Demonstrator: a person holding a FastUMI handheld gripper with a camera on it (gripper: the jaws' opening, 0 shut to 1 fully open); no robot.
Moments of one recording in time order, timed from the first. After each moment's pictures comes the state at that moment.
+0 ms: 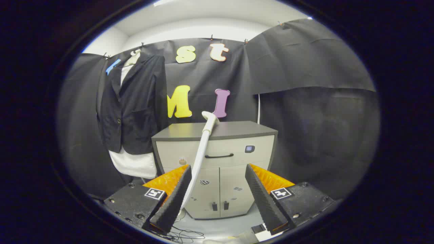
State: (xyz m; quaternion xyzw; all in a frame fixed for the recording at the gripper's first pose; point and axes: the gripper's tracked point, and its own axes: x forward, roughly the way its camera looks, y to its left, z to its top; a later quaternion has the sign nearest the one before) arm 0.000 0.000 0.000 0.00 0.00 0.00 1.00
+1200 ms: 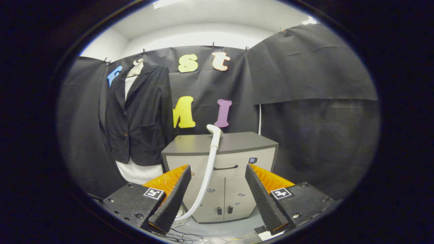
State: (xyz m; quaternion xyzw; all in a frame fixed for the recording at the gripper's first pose) arm -0.013 0.017 0.056 0.01 -0.02 0.00 1.00
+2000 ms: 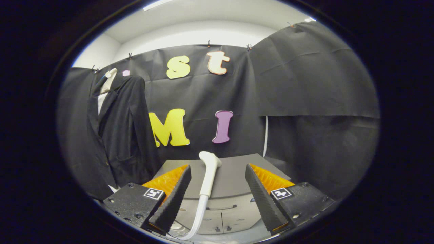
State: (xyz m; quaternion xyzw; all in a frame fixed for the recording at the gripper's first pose) arm 0.167 0.003 0.193 0.01 -0.01 0.02 1.00
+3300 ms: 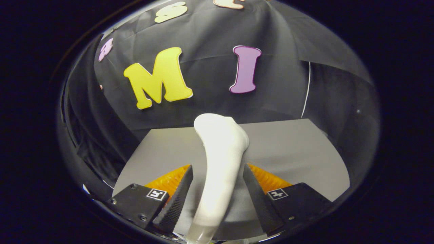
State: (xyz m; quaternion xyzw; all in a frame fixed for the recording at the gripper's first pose) arm 0.405 0.044 0.084 0.01 0.24 0.10 0.97
